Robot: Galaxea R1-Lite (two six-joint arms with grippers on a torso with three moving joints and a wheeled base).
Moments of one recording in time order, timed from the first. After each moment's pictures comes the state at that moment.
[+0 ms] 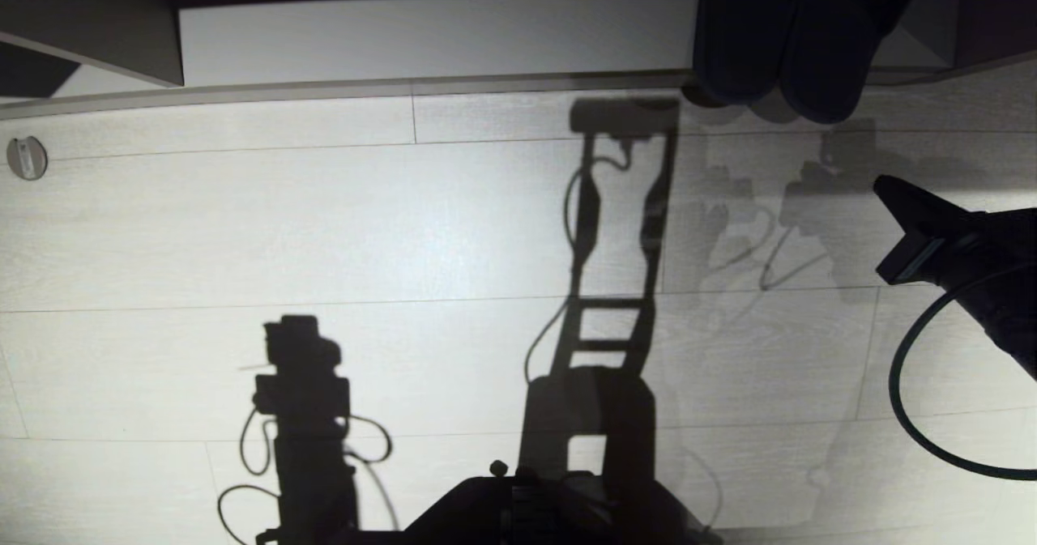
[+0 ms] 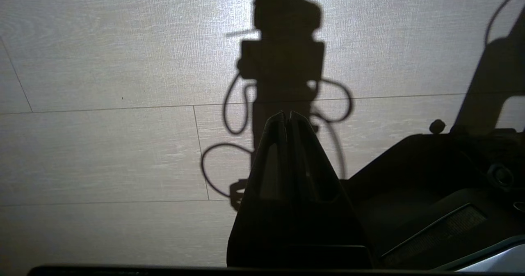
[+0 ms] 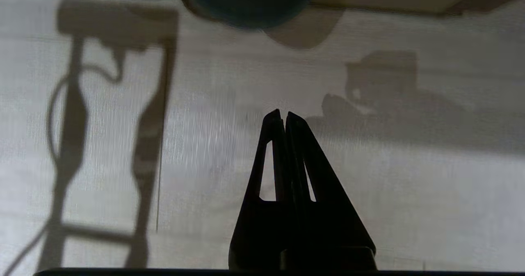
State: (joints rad) left arm 0.00 0.00 0.00 0.00 0.00 0.00; right arm 0.07 1.42 -0.49 -1.26 0.01 -0.07
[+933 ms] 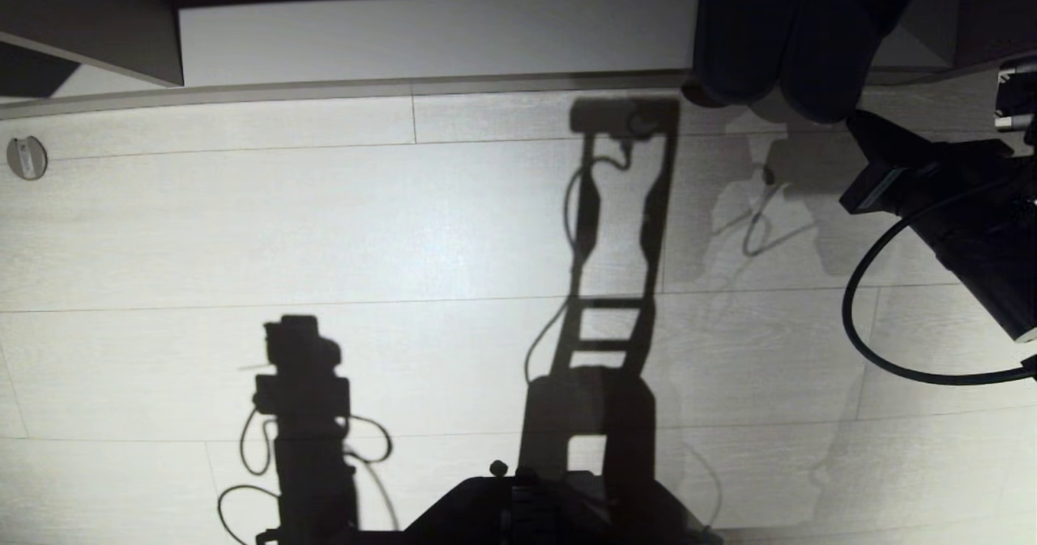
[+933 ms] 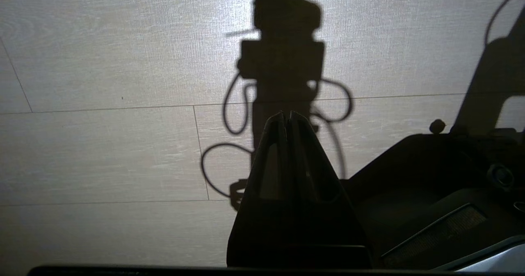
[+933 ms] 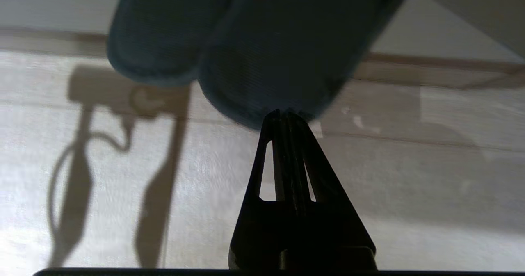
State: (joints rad) left arm 0.00 0.00 0.00 0.00 0.00 0.00; right arm 0.12 1.54 -0.71 -1.26 -0.01 -0.08
